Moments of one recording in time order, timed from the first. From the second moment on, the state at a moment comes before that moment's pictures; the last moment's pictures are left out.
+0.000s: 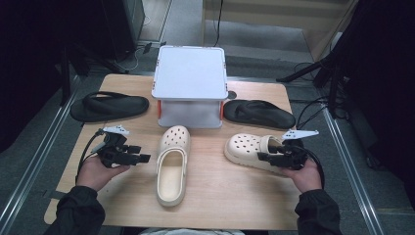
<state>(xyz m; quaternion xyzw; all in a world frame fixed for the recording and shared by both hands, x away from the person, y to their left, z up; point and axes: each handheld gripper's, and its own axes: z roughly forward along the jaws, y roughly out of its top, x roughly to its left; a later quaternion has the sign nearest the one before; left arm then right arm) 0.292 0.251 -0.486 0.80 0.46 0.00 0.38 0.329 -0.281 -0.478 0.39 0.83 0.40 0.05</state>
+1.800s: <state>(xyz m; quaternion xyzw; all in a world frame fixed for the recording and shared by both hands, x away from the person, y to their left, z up) 0.261 0.260 -0.487 0.79 0.48 0.02 0.39 0.368 -0.154 -0.476 0.42 0.83 0.37 -0.03</state>
